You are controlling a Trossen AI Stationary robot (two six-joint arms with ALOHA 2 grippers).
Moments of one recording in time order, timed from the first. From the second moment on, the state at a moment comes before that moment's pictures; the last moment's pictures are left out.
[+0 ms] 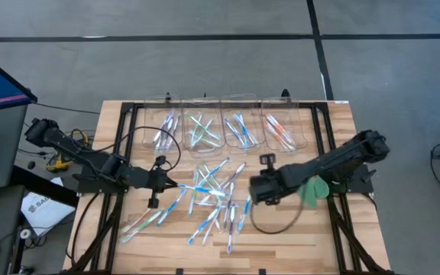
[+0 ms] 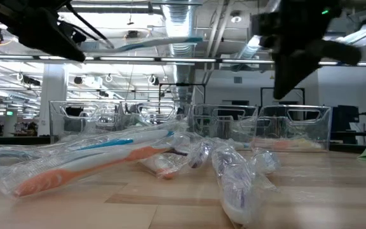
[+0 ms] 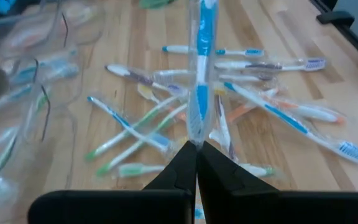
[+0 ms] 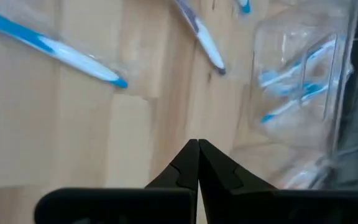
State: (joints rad) left arm -0.42 0.86 0.48 -0.22 -0.36 -0.08; right arm 0.35 1.61 1.14 -0.98 0.52 0.14
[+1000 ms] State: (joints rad) left arm -0.21 1.18 0.48 0.62 -0.23 0.23; right arm 0.37 1.04 0.32 0.40 0.53 0.00
